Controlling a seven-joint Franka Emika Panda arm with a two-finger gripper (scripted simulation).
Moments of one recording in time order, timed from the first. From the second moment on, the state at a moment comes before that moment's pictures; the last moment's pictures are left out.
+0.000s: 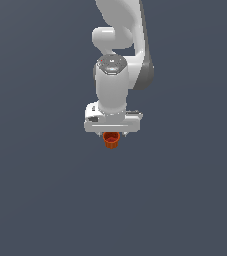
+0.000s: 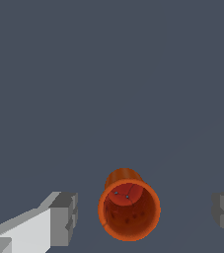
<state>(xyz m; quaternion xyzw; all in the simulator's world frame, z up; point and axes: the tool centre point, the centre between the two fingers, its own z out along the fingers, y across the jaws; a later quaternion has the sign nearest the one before) -0.003 -0.003 0.179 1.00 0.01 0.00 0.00</state>
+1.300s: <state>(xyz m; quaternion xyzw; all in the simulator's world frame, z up) -0.029 0.010 0.150 0.99 0.13 -0.06 0.05</state>
